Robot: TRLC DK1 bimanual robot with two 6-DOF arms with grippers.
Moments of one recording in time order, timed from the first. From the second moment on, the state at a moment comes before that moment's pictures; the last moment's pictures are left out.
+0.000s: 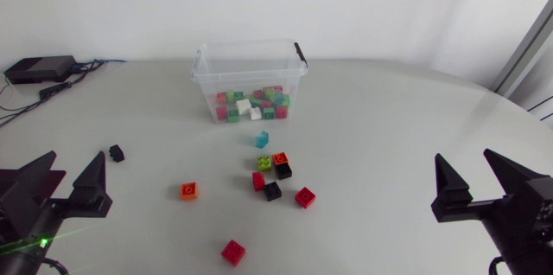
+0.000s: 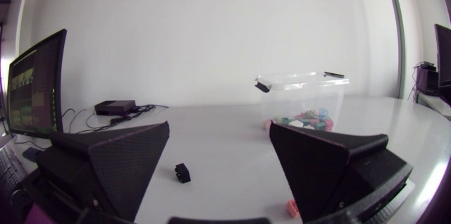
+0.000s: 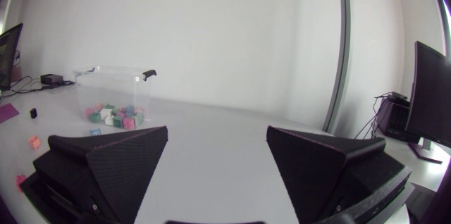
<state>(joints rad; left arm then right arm) -0.01 0.06 0.03 -0.01 -0.07 0.08 0.01 0.06 0.03 -0.01 0.01 -0.10</state>
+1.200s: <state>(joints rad) 0.00 0.72 0.66 -0.47 -0.07 -0.03 0.06 0.36 0.36 -0.12 0.02 -0.05</state>
